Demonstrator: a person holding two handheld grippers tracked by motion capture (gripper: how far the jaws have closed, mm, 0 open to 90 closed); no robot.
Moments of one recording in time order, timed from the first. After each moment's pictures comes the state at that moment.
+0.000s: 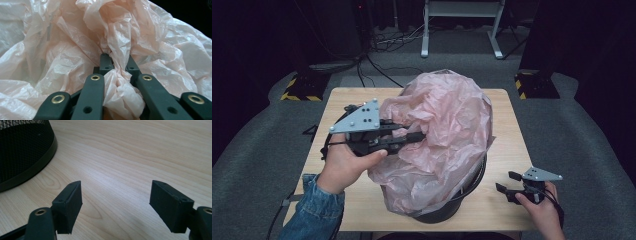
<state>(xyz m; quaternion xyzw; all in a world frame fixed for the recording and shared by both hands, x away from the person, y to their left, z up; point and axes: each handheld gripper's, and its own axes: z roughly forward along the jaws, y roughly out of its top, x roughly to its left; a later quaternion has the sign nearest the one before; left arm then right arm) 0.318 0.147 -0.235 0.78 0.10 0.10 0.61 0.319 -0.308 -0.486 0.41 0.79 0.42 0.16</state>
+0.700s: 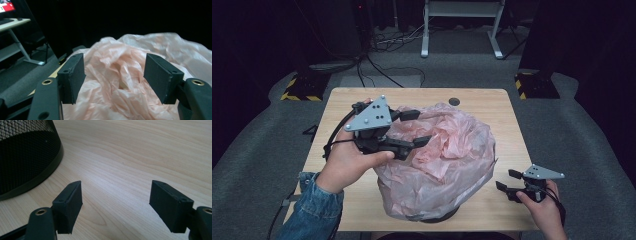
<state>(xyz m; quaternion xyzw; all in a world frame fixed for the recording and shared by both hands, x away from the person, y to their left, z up) 0.319 0.148 -0.230 0.79 0.14 0.16 0.57 0.320 -0.306 -0.475 0.40 0.79 0.43 0.16</state>
